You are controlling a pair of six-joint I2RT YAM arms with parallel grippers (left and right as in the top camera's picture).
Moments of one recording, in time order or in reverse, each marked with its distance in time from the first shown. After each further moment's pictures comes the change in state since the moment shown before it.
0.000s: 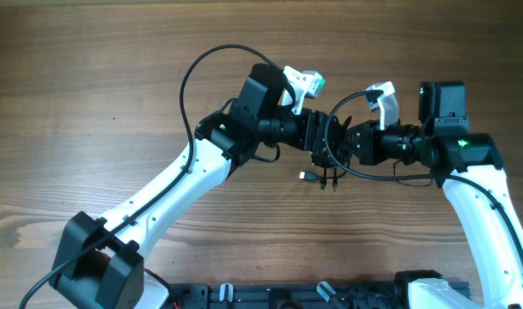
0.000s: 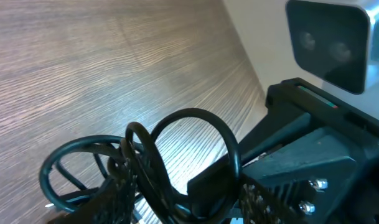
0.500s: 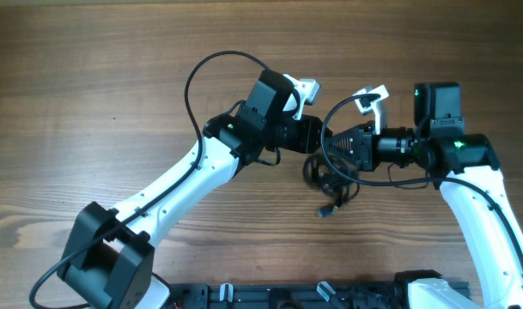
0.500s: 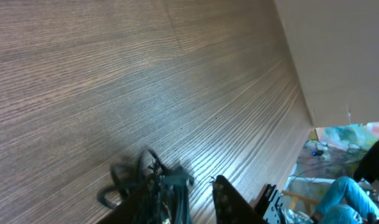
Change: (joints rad) left arm -0.014 0.040 0.000 -0.069 -0.113 0.004; right arm 0.016 -0.002 -0.005 0.007 -0.210 -0.034
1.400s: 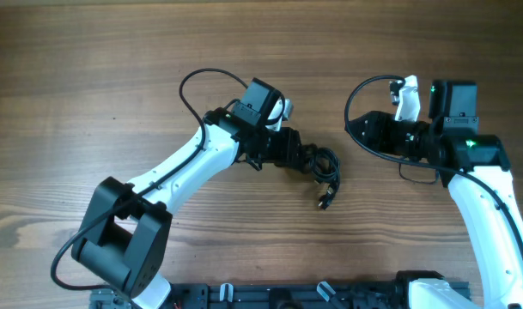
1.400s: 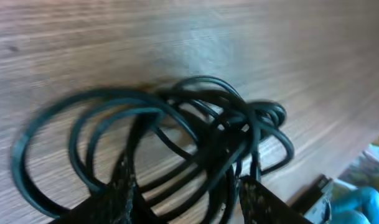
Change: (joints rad) left arm 0.077 0.110 -0.001 -0.272 -0.074 0.010; right arm -0.075 0.000 0.001 0.035 0.394 0.326
